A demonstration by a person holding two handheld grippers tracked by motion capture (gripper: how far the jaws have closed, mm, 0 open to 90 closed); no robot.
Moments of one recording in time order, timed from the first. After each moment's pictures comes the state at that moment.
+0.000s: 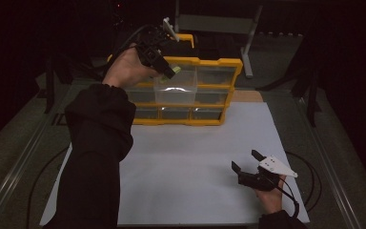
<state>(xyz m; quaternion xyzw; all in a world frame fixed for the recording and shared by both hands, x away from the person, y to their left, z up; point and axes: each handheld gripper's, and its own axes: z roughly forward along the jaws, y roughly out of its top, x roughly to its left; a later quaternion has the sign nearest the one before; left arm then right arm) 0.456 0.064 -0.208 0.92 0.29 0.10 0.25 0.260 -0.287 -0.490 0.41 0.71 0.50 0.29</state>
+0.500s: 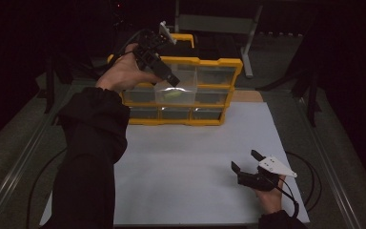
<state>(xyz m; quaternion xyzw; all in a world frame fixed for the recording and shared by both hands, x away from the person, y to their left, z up) 0.453 0.070 -0.217 0.91 0.32 0.10 0.25 0.260 -0.286 -0.490 0.41 0.71 0.50 0.29</state>
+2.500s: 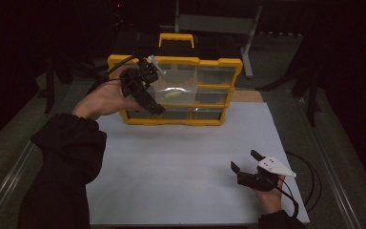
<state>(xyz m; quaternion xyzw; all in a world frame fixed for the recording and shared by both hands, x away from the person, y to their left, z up) 0.399 0.095 -0.250 0.94 0.24 0.10 0.22 0.261 -0.286 -0.491 0.41 0.71 0.49 0.29</state>
